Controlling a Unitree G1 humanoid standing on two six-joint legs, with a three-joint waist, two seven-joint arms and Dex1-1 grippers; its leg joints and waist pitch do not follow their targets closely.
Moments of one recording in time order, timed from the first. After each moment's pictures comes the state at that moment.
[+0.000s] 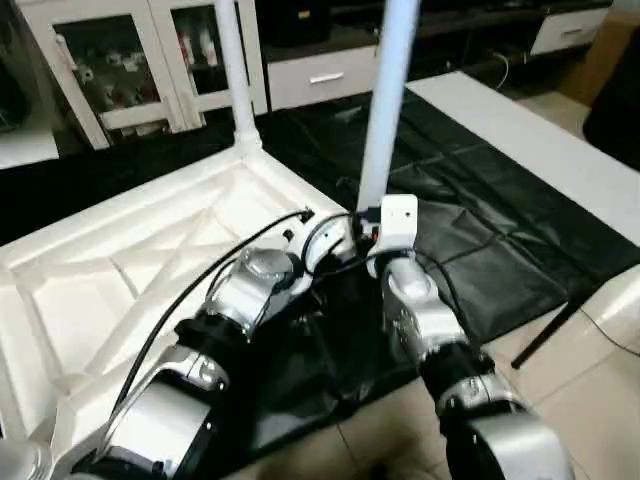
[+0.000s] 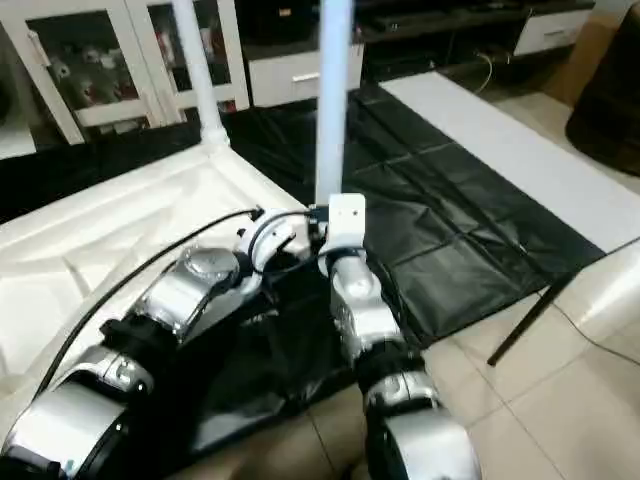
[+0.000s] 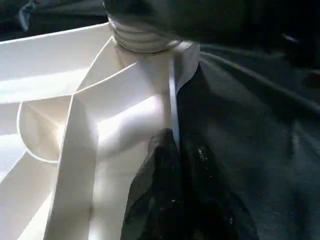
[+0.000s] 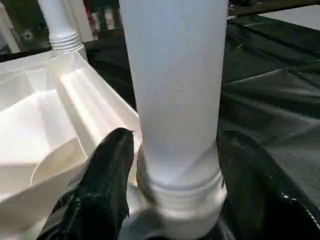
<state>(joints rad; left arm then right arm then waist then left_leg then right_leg) -0.75 0.12 -0.27 0.75 0.13 0.31 -0.58 -0.63 0.09 0.01 0.81 0.07 -0.08 0.01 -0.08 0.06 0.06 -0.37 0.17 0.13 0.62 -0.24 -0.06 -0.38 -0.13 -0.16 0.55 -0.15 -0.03</state>
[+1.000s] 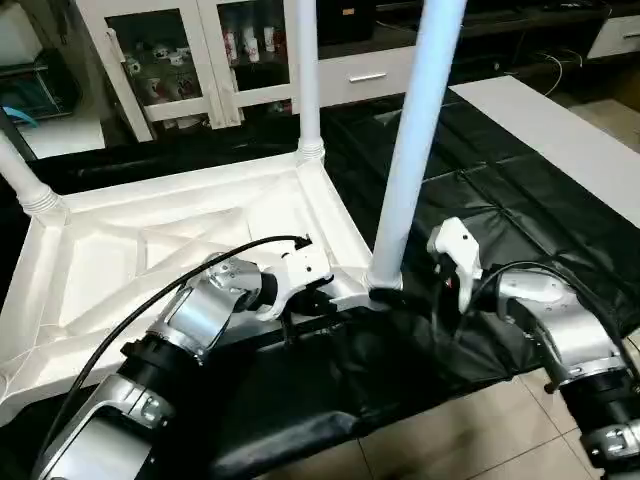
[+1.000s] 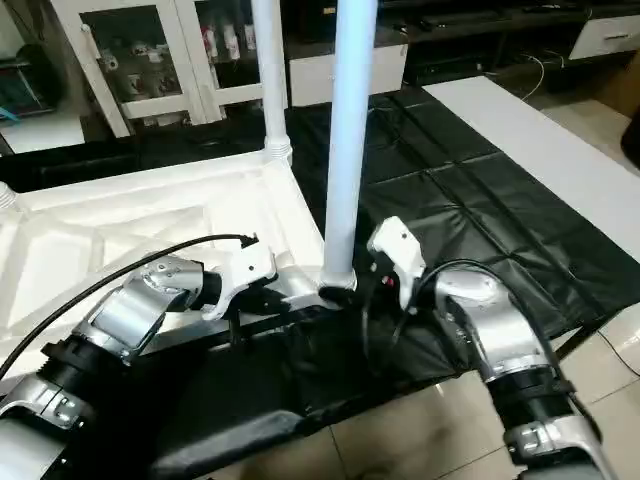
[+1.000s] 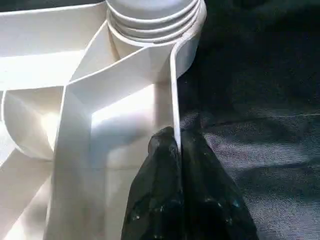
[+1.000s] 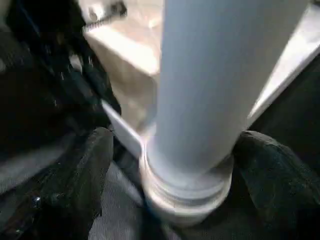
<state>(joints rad) -0.59 0.34 -0.41 0.37 0.11 0.37 -1.06 -0.46 -0.48 0.20 0.40 0.20 0.18 1.04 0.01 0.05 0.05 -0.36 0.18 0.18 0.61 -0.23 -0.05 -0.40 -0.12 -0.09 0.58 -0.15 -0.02</state>
